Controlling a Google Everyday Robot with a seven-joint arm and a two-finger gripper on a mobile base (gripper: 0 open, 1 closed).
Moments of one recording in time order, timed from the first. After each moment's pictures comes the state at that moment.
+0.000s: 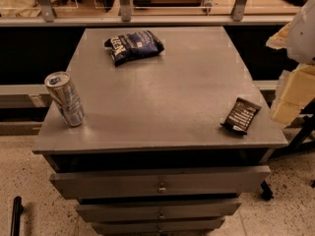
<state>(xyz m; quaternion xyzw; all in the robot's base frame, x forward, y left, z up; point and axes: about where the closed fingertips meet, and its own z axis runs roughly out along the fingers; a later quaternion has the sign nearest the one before) 0.438 -0.217 0.976 -0.60 0.78 -0.03 0.16</state>
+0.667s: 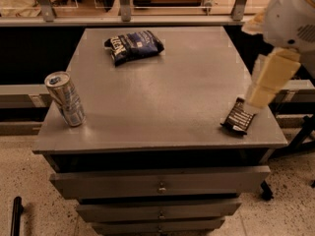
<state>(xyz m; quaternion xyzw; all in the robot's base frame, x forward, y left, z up) 0.458 -0.168 0.994 -0.64 0.75 -0.02 0.20</state>
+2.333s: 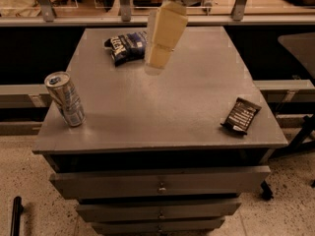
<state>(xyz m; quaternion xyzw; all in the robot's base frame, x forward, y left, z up) 0.494 0.015 1.052 -0.74 0.61 0.04 0.28</state>
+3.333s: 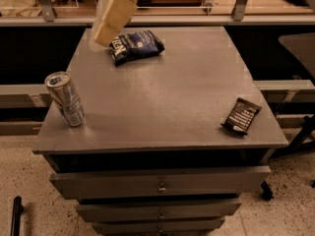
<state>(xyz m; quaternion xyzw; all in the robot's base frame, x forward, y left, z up) 0.525 0.111 1.090 -0.74 0.47 0.15 0.45</state>
